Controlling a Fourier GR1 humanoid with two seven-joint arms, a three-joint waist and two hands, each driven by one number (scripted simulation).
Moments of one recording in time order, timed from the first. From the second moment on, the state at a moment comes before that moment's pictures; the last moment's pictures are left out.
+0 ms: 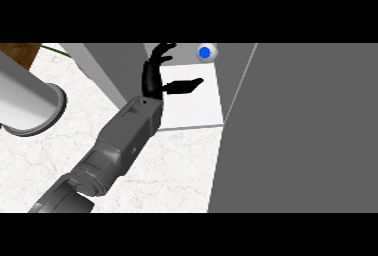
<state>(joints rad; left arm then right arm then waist) -1.12 0.01 -0.24 -0.14 0.53 0.61 -0.64 0.27 -0.34 0.53 -2.48 0.01 -0.22 0.13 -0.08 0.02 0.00</state>
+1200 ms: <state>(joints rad) -1.16 0.00 -0.19 -0.22 0.56 0.25 -0.69 0.28 -0.33 0.51 -2.48 0.00 -0.21 0.13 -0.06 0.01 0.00</state>
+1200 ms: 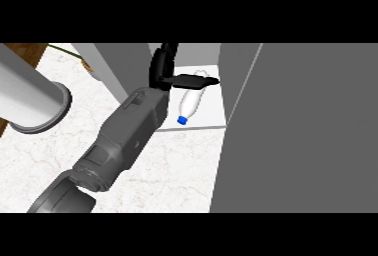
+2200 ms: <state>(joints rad) -0.65 0.05 -0.40 -0.93 0.61 0.26 -0.50 0.27 -0.41 0.51 -2.49 0.02 -0.16 0.18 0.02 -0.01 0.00</state>
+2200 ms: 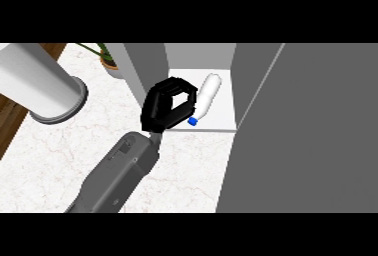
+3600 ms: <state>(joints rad) 0.16 0.43 -0.35 -1.76 0.62 0.18 -0.48 -0.21 -0.17 0.90 -2.35 0.19 -0.19 0.67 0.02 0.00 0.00</state>
